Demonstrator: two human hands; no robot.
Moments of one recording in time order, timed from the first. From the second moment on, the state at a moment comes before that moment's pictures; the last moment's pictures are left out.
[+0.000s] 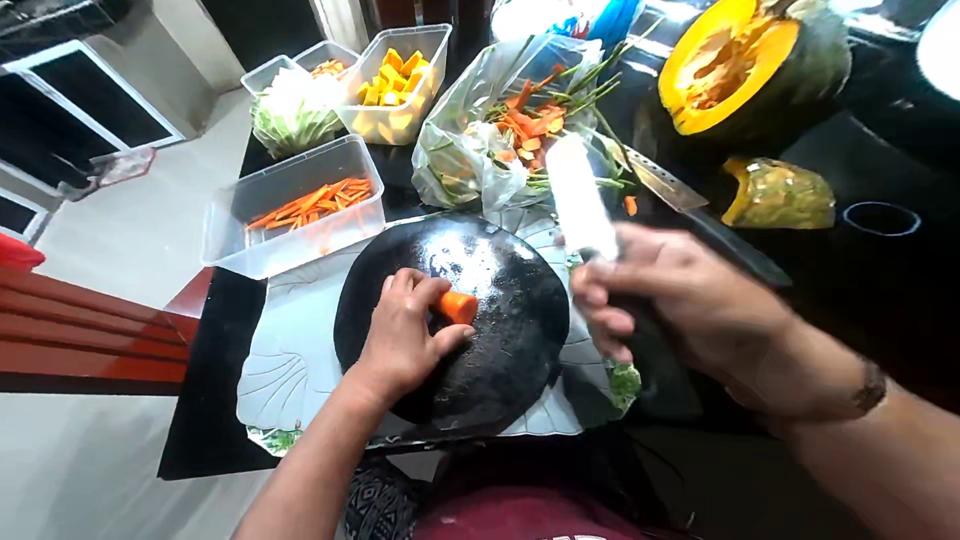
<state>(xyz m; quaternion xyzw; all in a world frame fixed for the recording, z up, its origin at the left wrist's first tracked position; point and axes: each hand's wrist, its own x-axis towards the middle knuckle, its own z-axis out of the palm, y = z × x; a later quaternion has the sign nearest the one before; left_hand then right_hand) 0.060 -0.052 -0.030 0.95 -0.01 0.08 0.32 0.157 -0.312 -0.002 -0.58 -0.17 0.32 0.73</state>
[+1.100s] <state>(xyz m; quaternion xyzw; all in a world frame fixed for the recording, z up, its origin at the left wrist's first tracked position) 0.149 -0.073 0.016 0.95 -0.07 0.10 0.28 0.115 -0.269 0.018 -0.85 -0.49 0.14 0.13</state>
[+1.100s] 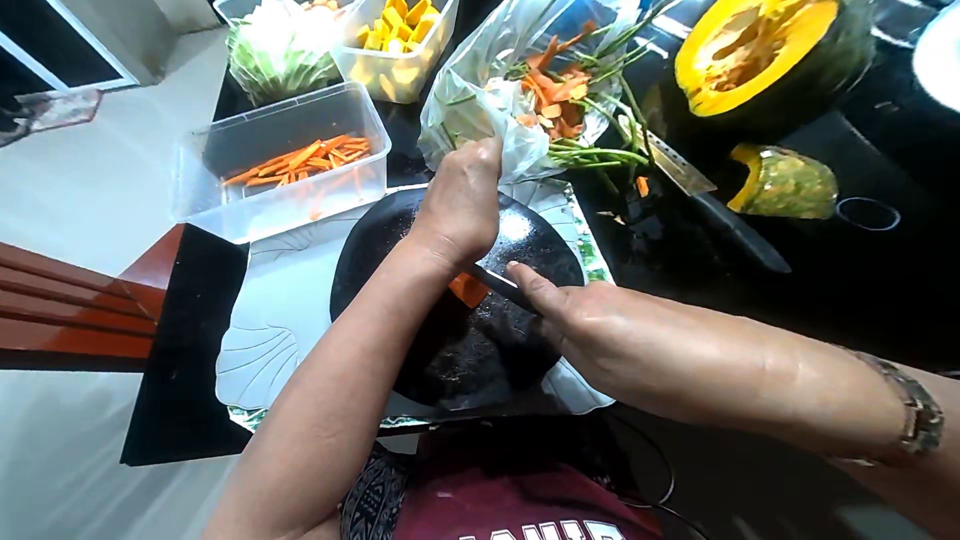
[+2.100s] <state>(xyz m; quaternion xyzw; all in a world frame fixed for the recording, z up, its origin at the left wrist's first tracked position) 0.139 -0.059 0.008 0.94 -0.02 0.10 0.32 0.118 -0.227 0.032 -0.85 -0.39 0.35 0.04</state>
